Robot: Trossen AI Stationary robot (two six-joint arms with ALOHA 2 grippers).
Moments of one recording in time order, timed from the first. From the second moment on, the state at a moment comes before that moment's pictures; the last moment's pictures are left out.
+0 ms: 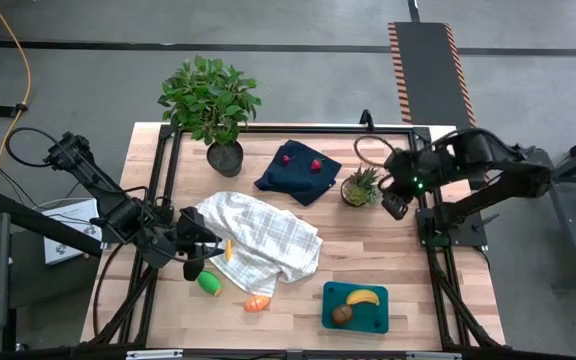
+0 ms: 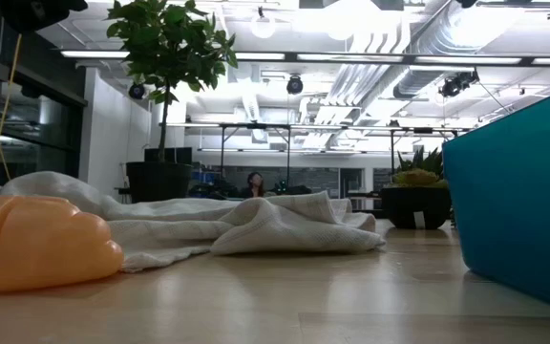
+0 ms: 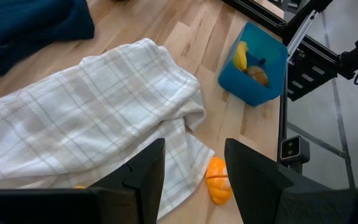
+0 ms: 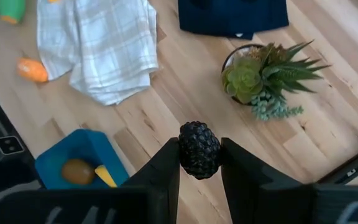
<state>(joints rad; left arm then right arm) -0.62 0.98 0.87 -0.68 -0.58 -1.00 0.11 1.22 1.62 -1.56 0.13 0.76</state>
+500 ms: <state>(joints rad) -0.62 0.98 0.87 -0.68 -0.55 -0.99 0.31 1.22 1.33 -1.35 0.08 0.97</state>
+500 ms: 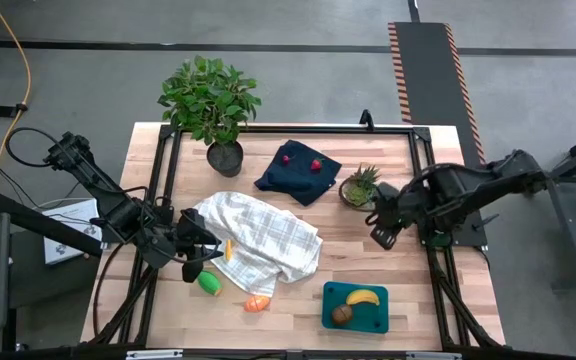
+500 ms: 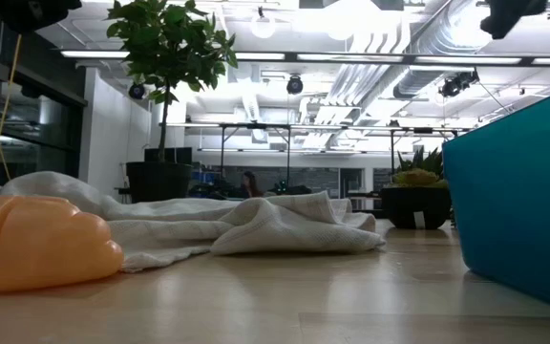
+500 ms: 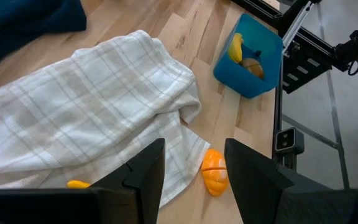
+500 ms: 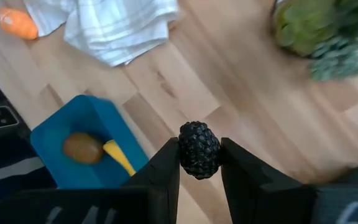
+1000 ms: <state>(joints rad) -0.62 0.98 0.87 -0.68 -0.53 -0.99 0.49 1.23 1.23 -1.24 0.05 1.21</state>
